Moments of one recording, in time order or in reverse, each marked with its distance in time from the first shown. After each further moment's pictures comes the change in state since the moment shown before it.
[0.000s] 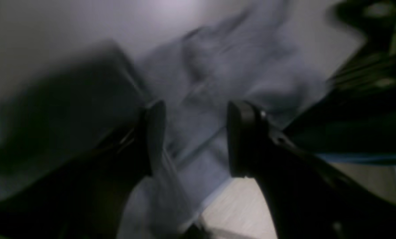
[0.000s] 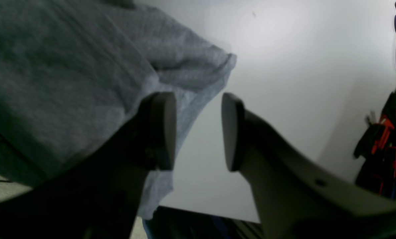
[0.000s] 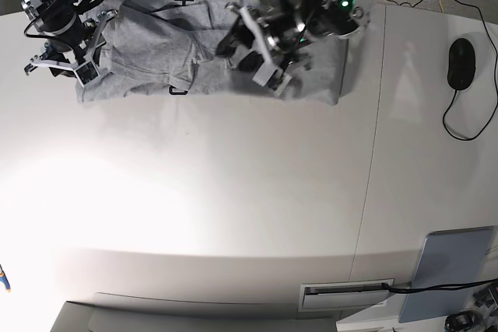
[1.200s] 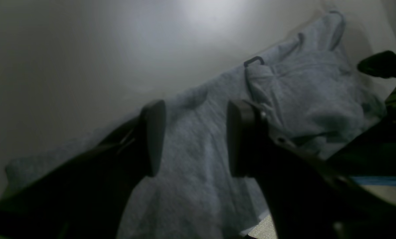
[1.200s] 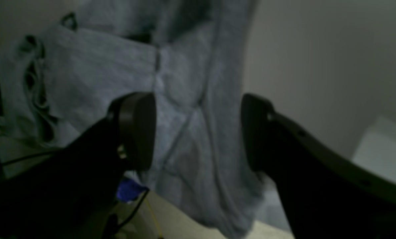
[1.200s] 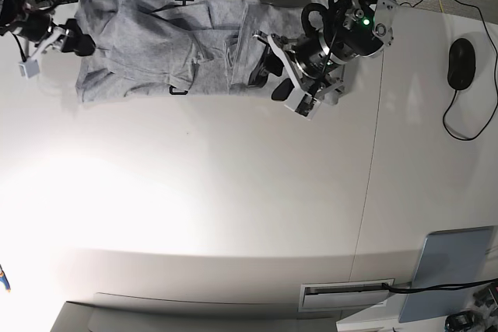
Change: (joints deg) left arm -2.5 -1.5 -9.0 0.0 3.0 -2.6 2.6; right arm 14.6 -3.4 25.0 -45.2 65.1 15.3 -24.3
